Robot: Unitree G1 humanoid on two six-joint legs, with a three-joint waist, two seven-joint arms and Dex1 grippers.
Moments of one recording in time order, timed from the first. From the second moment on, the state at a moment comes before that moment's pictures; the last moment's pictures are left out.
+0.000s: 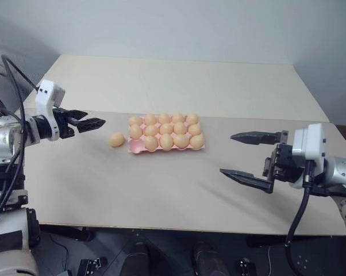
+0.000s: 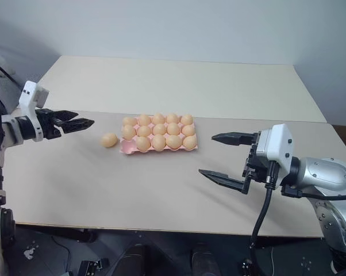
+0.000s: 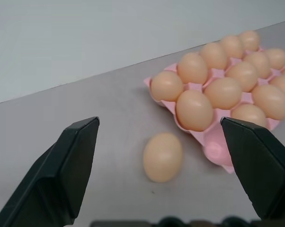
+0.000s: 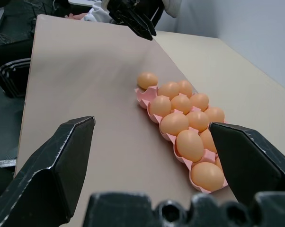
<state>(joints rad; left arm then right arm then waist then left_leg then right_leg) -0.77 0.87 0.18 0.34 -0.35 0.81 -1.02 -0.17 -0.86 -0.28 -0.60 0.73 0.45 0.95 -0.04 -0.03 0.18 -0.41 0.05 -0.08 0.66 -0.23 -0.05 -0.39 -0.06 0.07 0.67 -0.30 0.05</state>
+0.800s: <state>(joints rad) -0.78 0.80 -0.07 0.58 -0.13 0.21 -1.22 -0.14 -0.86 -0.28 -0.62 0.75 0.45 0.94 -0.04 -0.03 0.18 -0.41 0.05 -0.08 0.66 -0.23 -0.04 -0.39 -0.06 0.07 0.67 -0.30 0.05</state>
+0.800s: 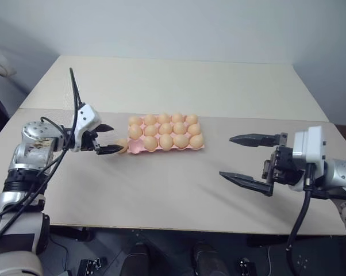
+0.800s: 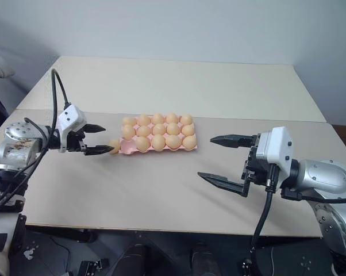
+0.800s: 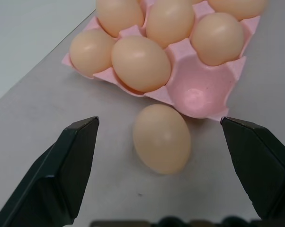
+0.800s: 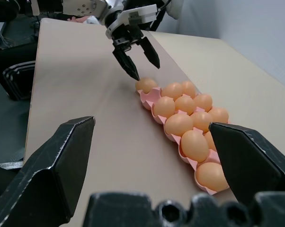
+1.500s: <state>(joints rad) -0.85 0.76 -0.13 0.67 -0.04 0.22 -1.20 -0.15 -0.86 -0.28 -0.63 0.76 0.45 0.91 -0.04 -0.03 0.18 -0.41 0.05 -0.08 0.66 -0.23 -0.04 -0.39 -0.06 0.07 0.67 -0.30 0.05</state>
